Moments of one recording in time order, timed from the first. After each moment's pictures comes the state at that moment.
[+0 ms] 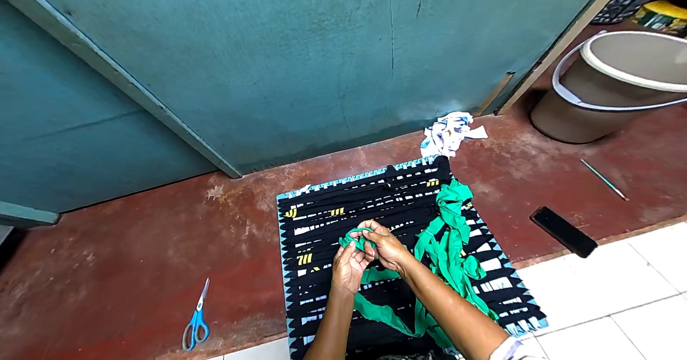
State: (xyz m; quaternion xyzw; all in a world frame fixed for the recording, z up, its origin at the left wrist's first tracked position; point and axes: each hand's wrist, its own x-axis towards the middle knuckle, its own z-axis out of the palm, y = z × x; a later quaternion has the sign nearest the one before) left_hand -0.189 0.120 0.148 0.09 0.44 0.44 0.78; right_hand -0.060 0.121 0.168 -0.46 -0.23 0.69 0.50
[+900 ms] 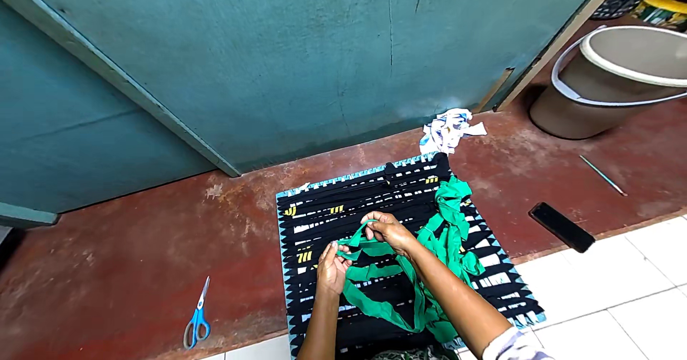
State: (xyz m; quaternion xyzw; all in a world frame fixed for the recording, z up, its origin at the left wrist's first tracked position) left_hand -0.224 0.124 0.133 0.17 0.47 0.46 0.73; right_hand -0.030 0.134 0.175 -0.50 -0.37 0.64 0.44
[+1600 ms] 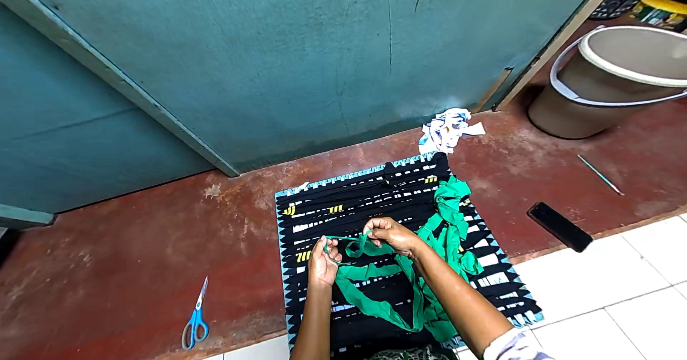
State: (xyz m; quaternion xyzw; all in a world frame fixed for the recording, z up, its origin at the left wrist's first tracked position) left_hand -0.231 0.148 0.141 0.09 0.47 0.48 0.74; right_hand -0.017 0.132 0.166 -0.46 -0.41 0.68 0.39
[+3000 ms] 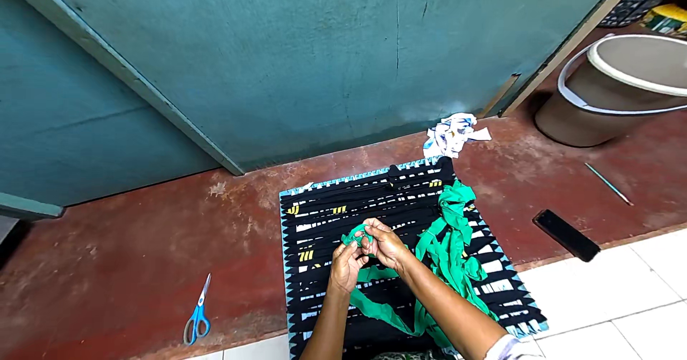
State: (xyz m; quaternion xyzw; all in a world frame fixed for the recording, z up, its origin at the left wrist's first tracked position) left_hand -0.203 0.123 0.143 0.20 0.41 0.43 0.78; right_hand -0.067 0.126 0.169 -0.42 -0.13 0.71 0.54
